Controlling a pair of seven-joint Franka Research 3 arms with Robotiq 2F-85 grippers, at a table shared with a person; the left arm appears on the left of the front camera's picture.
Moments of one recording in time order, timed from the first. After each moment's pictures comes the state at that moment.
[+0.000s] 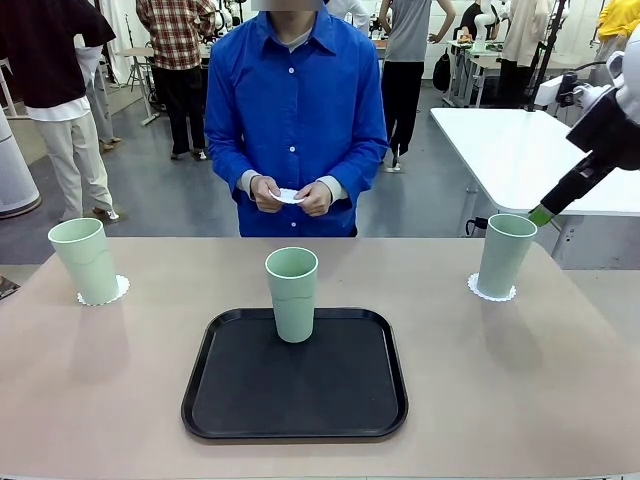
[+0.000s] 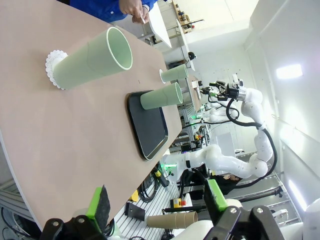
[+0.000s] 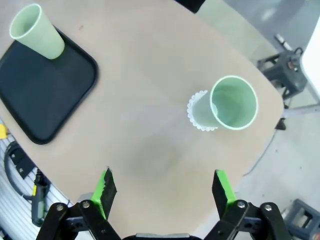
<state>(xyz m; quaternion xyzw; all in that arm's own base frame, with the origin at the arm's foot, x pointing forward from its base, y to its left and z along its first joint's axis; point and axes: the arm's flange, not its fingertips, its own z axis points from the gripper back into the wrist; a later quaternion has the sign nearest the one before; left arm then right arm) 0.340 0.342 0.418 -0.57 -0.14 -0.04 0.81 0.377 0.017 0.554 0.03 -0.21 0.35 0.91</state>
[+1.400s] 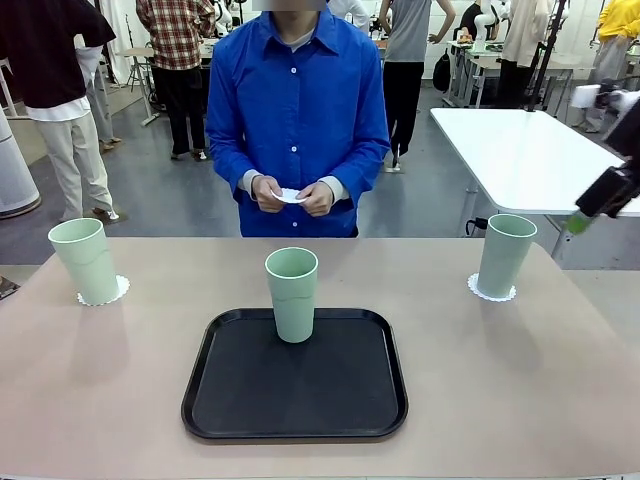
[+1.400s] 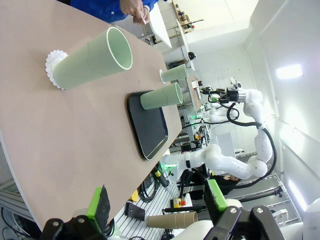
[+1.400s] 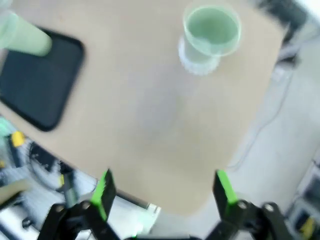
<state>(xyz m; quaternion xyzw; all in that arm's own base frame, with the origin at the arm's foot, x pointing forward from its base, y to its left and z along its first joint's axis) 0.340 0.342 0.418 -0.57 -0.14 -0.04 0.81 0.351 -0.037 0.558 0.04 -0.12 0.21 0.97</state>
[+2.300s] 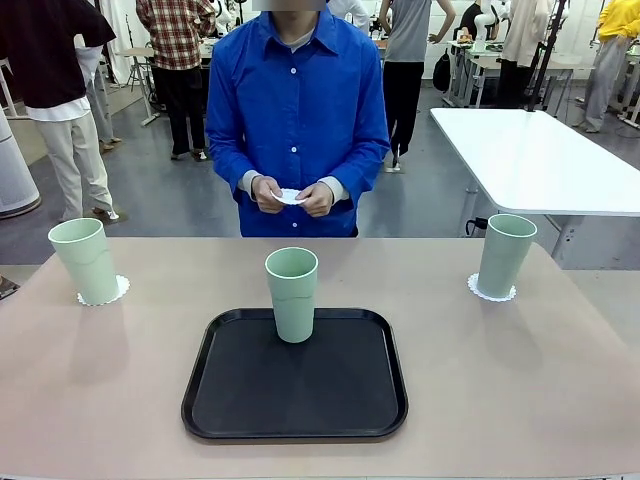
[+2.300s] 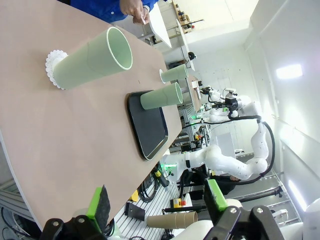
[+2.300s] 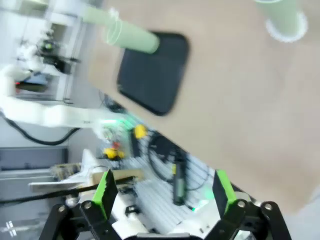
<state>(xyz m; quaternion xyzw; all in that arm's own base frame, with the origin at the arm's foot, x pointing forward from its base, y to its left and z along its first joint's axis) 0.340 0.342 0.417 -0.57 -0.14 -0.04 0.81 0.294 -0.143 0.532 0.41 -0.09 0.13 0.90</state>
